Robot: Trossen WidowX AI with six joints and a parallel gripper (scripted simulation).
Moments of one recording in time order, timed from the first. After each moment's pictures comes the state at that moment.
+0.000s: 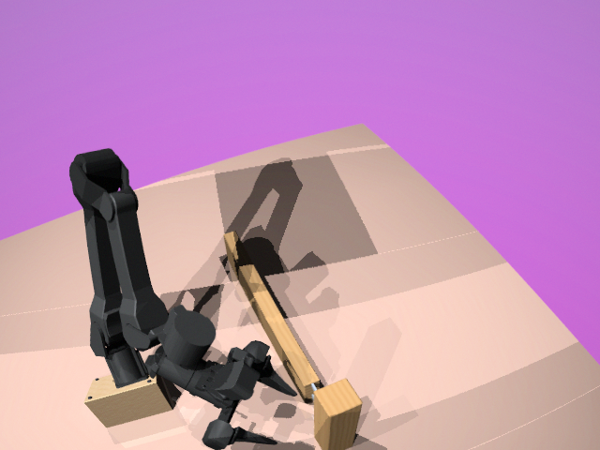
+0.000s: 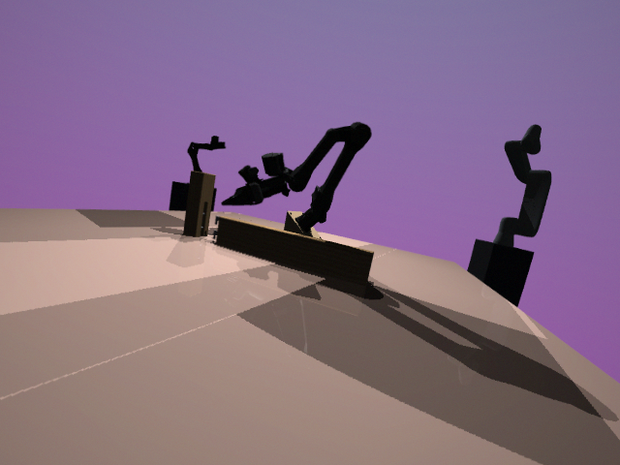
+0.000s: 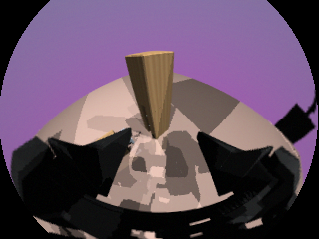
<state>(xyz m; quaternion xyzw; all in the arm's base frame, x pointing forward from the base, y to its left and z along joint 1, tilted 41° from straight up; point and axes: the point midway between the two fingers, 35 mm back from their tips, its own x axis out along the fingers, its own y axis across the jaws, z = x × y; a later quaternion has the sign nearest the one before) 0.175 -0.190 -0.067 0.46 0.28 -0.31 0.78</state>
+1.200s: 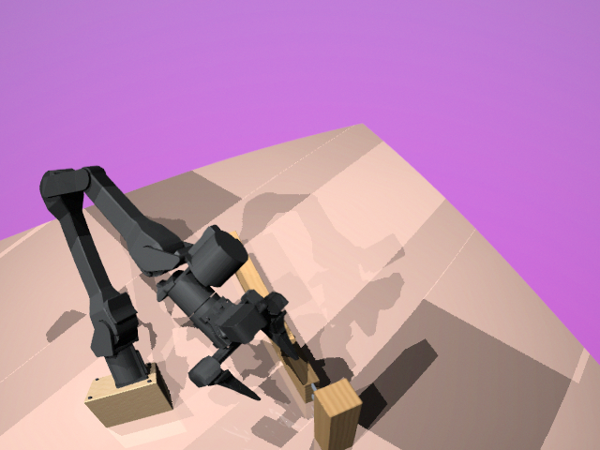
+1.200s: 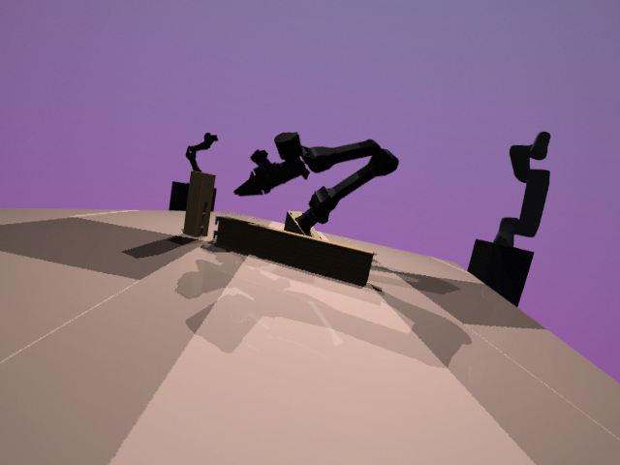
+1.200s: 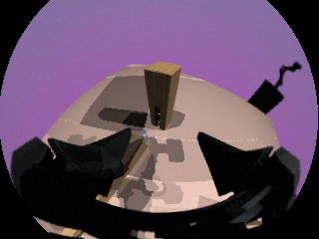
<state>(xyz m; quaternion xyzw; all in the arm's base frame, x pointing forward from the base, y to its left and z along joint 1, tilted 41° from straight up) 0.202 -0.174 0.003 0.48 0.36 -0.42 0.69</state>
